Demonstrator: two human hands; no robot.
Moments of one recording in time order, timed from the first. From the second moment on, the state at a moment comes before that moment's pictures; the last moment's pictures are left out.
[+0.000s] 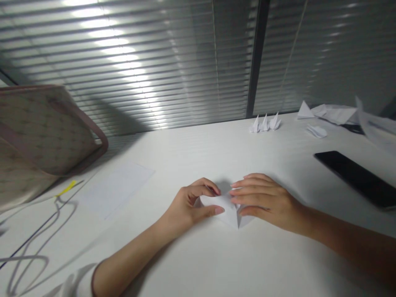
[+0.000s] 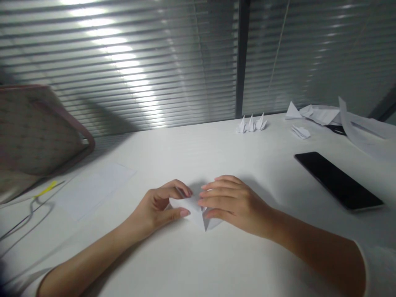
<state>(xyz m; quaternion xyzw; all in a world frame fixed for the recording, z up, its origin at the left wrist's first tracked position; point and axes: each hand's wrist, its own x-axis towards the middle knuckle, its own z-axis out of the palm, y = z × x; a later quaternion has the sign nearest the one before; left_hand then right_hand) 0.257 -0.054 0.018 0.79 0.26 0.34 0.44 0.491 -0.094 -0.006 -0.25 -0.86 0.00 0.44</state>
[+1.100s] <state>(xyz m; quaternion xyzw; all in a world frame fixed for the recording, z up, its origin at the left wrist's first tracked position) 0.259 -0.060 0.022 0.71 0.29 0.30 0.57 0.482 -0.113 -0.001 -0.24 -0.84 0.19 0.44</state>
